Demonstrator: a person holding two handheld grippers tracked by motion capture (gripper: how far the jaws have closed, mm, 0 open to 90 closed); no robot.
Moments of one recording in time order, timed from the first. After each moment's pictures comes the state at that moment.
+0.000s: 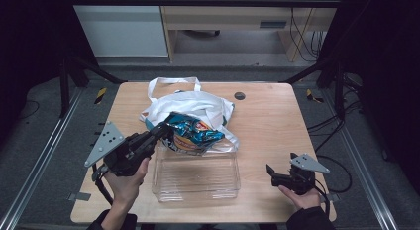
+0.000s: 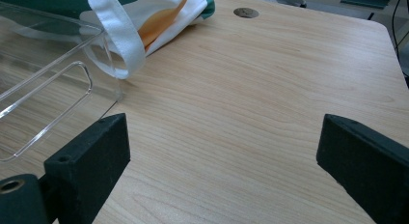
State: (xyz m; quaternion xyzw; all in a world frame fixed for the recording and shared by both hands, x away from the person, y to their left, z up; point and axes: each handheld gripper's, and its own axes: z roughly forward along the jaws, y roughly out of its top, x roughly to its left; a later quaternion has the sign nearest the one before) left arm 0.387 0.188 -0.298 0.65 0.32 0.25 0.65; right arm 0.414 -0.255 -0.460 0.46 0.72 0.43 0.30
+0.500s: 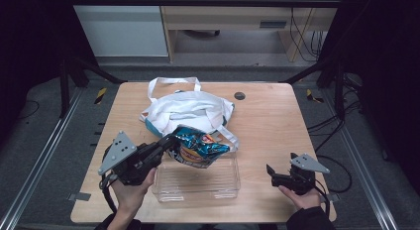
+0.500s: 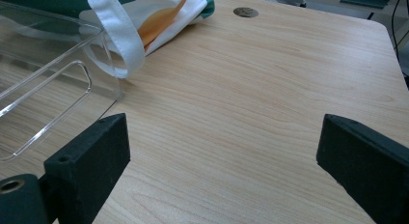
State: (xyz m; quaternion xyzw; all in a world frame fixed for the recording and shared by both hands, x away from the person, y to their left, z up) left arm 0.380 0.178 -0.319 0.68 0.33 0.23 0.62; right arm 0.414 -0.255 -0.460 0.46 0.72 0.43 0.30
